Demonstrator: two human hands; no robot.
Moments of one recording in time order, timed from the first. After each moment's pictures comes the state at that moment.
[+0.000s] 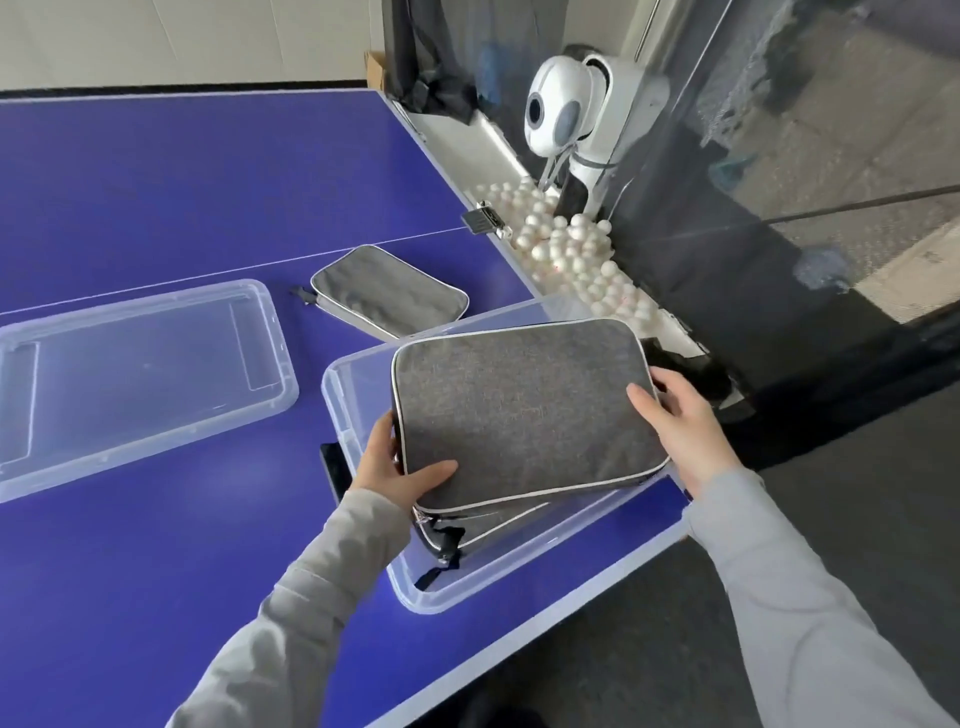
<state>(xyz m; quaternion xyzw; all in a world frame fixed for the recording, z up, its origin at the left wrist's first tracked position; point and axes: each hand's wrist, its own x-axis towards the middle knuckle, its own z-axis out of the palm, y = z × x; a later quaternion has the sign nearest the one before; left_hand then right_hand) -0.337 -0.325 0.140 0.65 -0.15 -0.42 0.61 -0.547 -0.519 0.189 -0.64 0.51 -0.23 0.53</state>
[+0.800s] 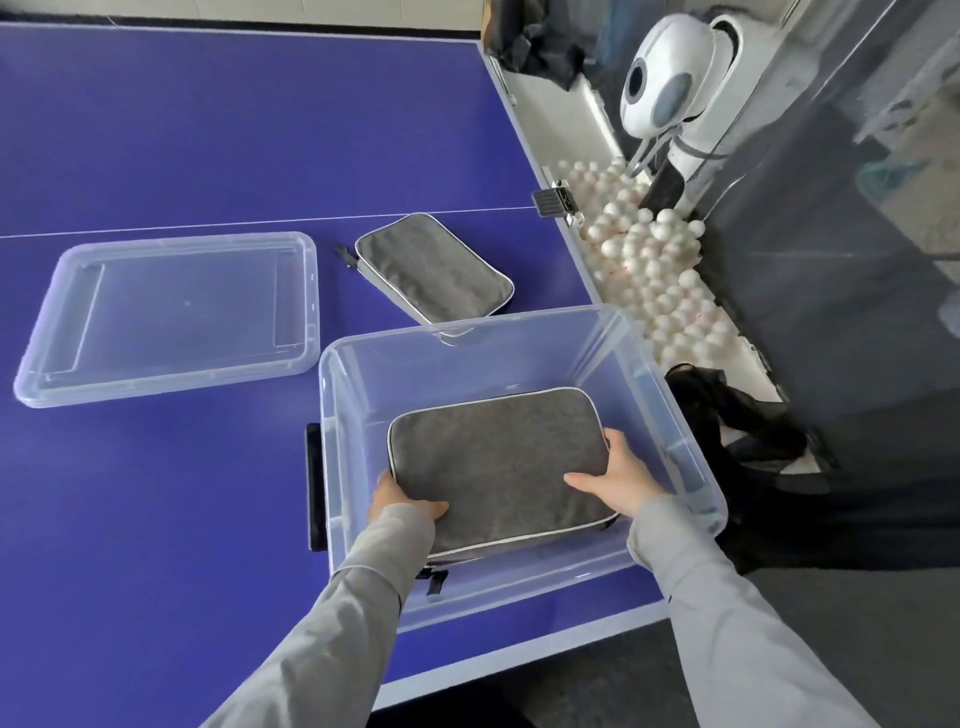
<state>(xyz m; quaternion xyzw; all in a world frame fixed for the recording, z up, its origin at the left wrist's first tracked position) -0.365 -0.376 0.046 0.82 0.11 -0.39 0.40 -0.508 -0.580 0.092 -0.75 0.49 0.09 0.44</state>
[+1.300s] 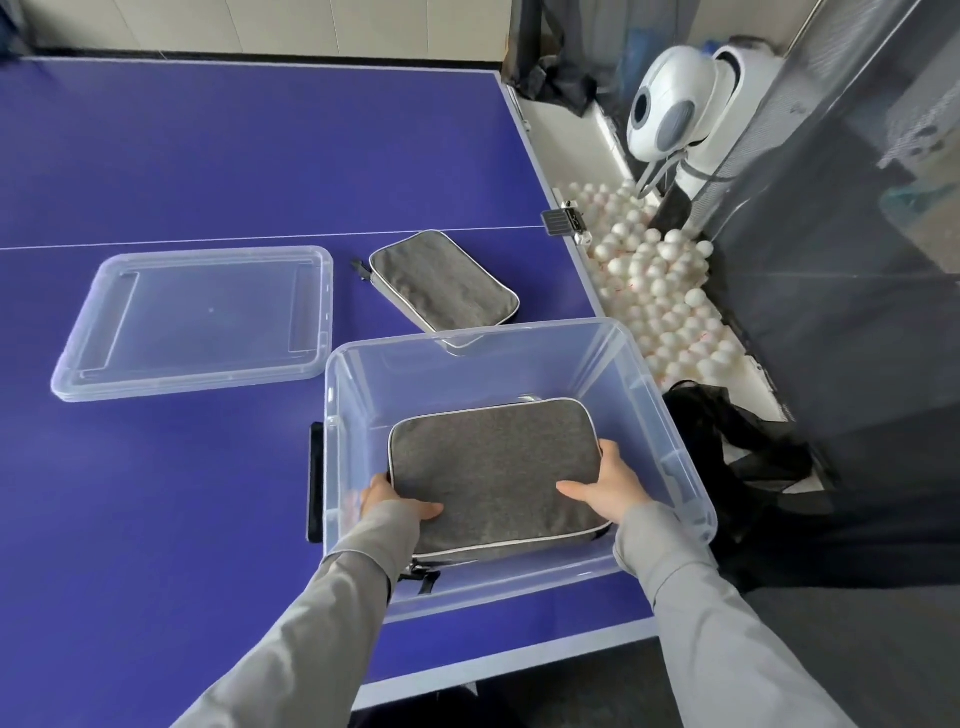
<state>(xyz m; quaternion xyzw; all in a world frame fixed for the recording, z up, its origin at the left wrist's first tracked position) -0.362 -0.372 0.053 0.84 0.09 -0.38 0.37 -0.510 -0.581 0.091 -0.75 0.48 0.11 0.44</state>
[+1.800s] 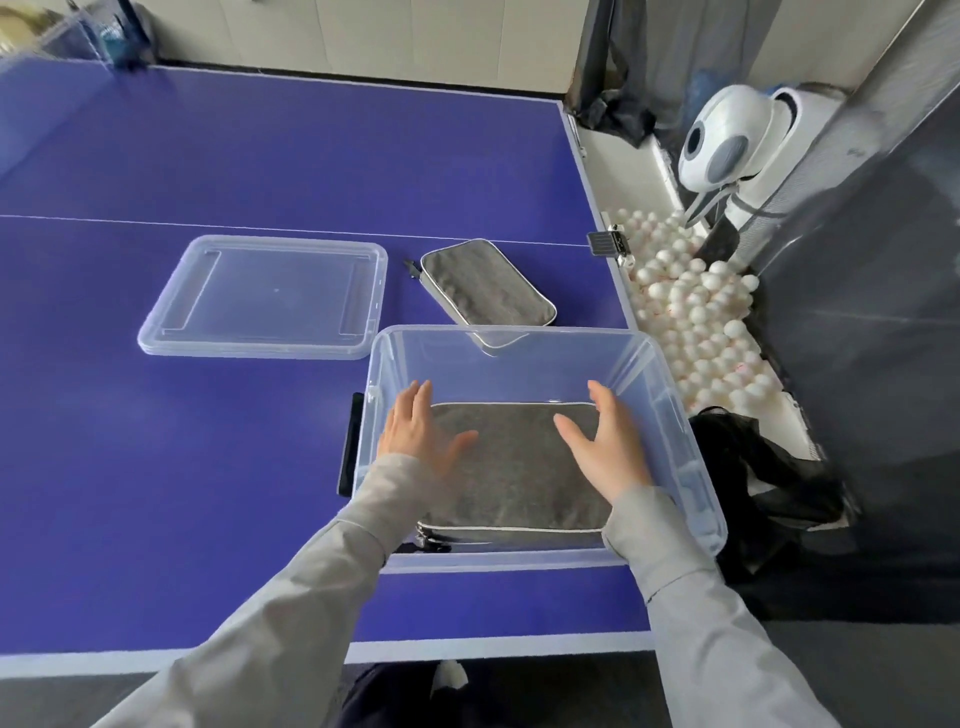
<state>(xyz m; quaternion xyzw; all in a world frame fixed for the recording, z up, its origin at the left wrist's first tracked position) -0.382 -0.365 0.134 0.91 -0.19 -0.14 0.35 -0.481 -0.549 0.140 -0.85 0.34 -0.08 0.39</state>
